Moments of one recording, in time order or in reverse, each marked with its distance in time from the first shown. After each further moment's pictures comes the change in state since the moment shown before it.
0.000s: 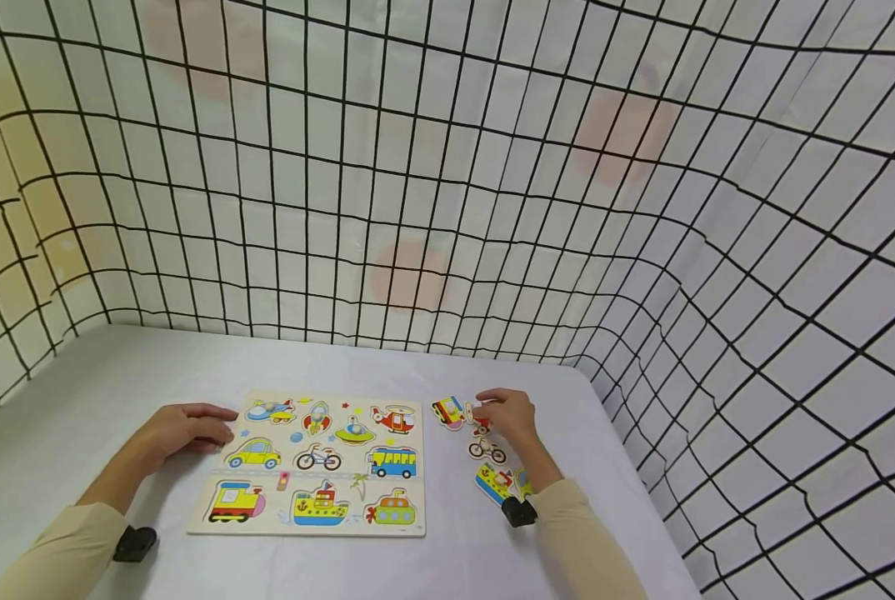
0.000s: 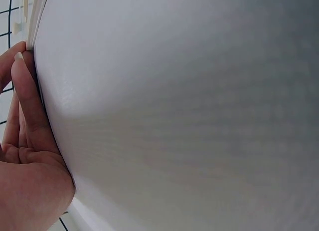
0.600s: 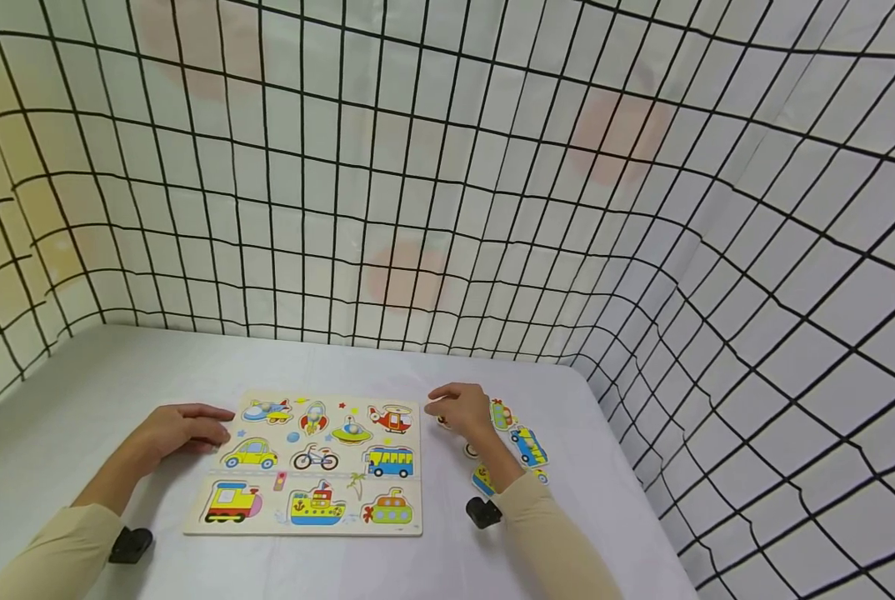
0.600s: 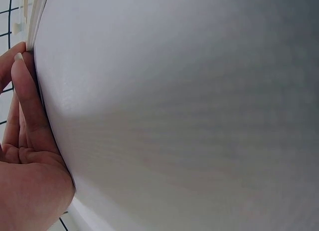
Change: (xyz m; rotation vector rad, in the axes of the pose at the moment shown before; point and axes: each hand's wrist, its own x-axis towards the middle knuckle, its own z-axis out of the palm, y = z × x) left_hand -0.005 0.002 0.001 -0.013 0.000 0.008; right_hand -0.024 -0.053 0.047 -0.044 -0.047 -0.094
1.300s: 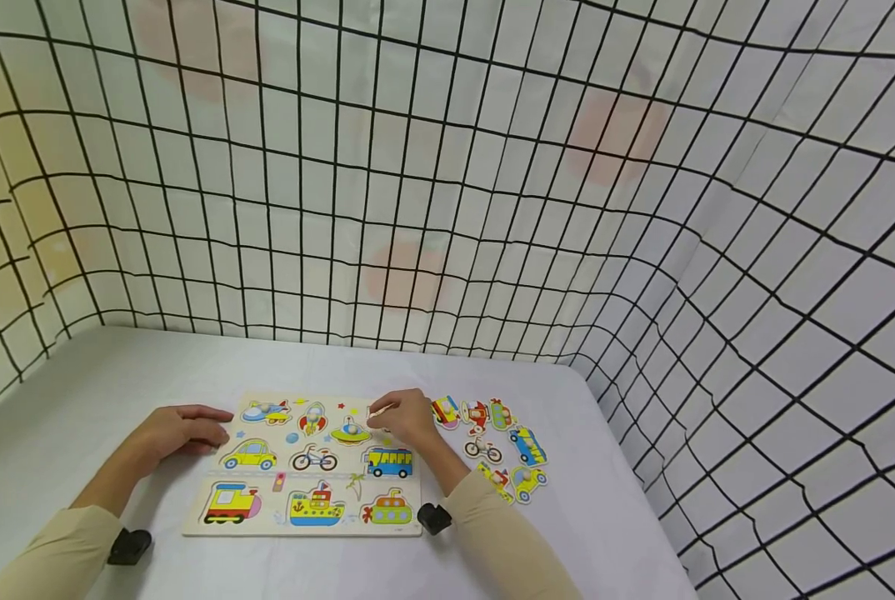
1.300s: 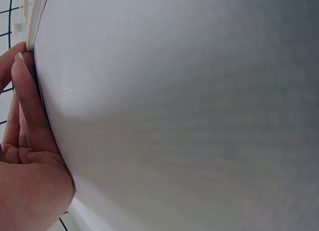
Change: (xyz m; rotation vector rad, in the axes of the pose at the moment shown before) left_hand -0.001 0.000 0.000 -0.008 -0.004 -0.002; right_hand -0.014 -0.036 0.065 0.021 -0.143 -0.107
